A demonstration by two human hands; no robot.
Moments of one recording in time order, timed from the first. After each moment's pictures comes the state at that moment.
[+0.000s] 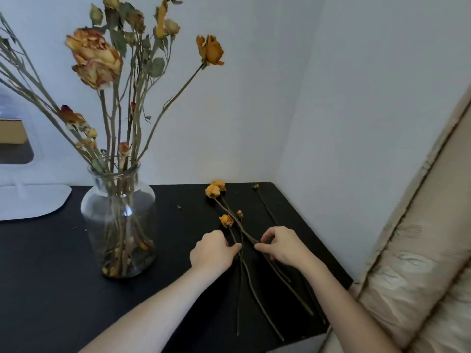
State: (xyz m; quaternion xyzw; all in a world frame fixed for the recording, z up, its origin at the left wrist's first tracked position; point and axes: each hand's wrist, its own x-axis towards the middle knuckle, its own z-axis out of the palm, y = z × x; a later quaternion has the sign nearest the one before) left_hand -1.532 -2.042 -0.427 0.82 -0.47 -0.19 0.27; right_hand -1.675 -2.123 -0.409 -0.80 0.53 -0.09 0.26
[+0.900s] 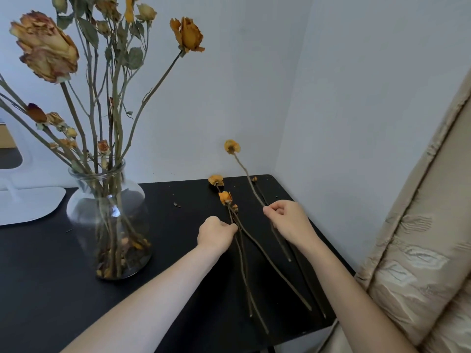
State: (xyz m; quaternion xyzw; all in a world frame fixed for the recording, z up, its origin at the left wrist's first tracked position) left_hand -1.533 -2.065 -0.414 0.75 -0.36 -0.36 0.43; right_hand -1.678 -2.134 -0.394 -0.75 0.49 -0.31 0.32
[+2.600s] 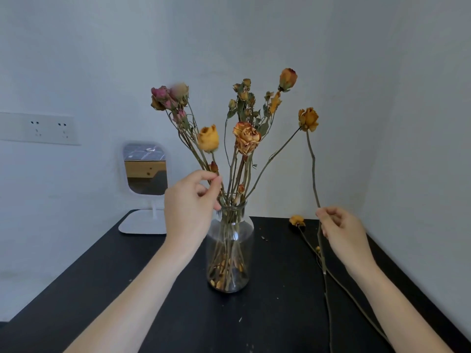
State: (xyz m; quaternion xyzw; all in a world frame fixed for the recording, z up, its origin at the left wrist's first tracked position) left_hand -1.417 -1.893 -0.279 0.66 -0.41 0.17 0.61; right_hand -1.598 -2.060 -0.327 -0.72 0.35 -0.46 0.38
